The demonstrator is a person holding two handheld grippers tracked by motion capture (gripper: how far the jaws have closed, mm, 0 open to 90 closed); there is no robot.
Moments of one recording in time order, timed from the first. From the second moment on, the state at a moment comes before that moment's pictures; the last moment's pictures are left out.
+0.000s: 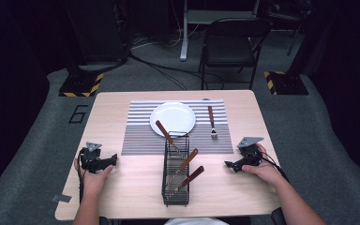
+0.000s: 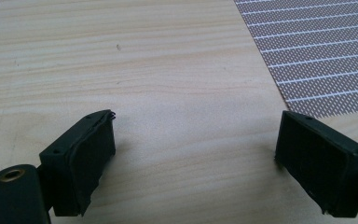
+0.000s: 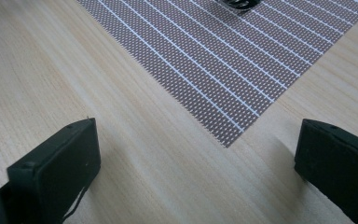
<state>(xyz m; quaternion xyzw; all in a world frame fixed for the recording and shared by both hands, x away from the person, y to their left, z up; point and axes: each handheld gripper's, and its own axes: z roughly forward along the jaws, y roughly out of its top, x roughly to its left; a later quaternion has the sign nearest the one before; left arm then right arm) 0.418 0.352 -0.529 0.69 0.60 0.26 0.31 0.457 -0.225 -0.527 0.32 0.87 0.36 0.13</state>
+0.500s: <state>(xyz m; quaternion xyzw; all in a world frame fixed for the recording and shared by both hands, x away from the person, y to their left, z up) 0.420 0.353 -0.530 0.69 0.60 0.26 0.31 0.457 -0.225 -0.528 0.32 0.87 0.36 0.14</state>
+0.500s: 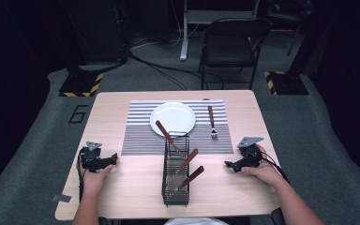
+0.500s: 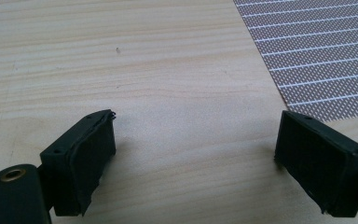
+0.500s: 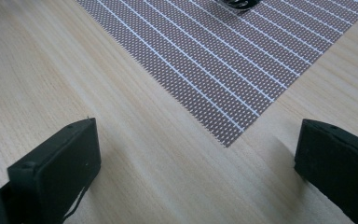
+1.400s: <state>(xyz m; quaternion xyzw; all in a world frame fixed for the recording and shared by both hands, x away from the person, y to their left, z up) 0.416 0.344 -0.499 0.70 0.59 0.24 0.32 0.456 -0.224 -0.528 0.32 0.87 0.36 0.14</state>
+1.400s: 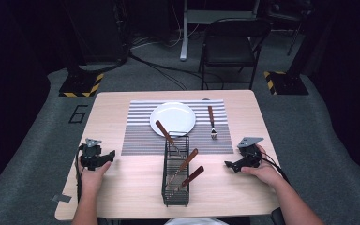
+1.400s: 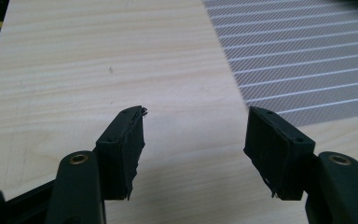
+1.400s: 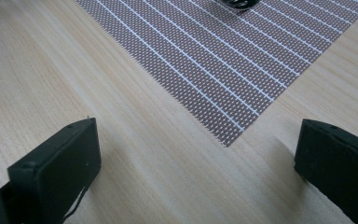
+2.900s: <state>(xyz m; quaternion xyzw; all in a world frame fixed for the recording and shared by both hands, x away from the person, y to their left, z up) 0.427 0.235 -0.412 0.75 0.48 0.19 0.42 0.456 -0.224 -0.528 0.32 0.87 0.36 0.14</state>
